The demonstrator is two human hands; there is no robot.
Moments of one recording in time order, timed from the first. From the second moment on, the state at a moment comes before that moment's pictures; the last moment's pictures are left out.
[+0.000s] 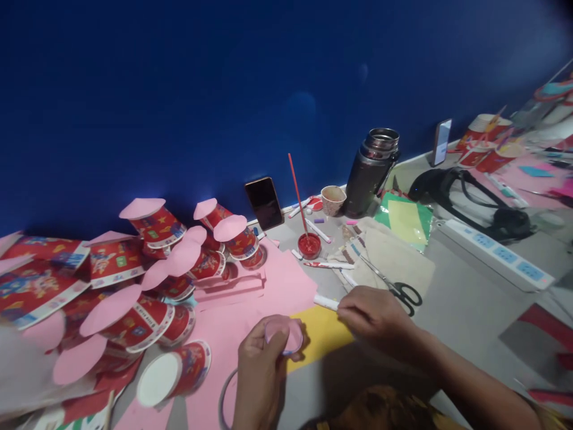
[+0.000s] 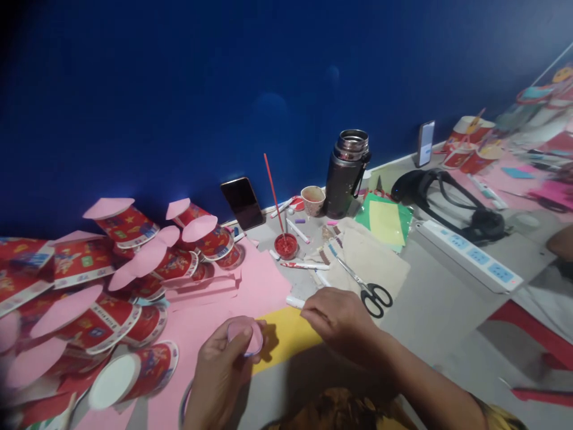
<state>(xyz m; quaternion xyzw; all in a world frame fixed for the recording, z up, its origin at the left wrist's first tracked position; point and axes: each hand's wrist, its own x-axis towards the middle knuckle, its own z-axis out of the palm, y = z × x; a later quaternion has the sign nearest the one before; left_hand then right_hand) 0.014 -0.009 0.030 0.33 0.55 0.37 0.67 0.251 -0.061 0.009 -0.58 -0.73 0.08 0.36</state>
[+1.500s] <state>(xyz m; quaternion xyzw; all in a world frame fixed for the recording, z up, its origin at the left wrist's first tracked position) 0.024 -0.025 0.020 0.39 0.51 0.38 0.66 0.184 -0.049 0.007 -0.61 -0.74 0.09 0.27</state>
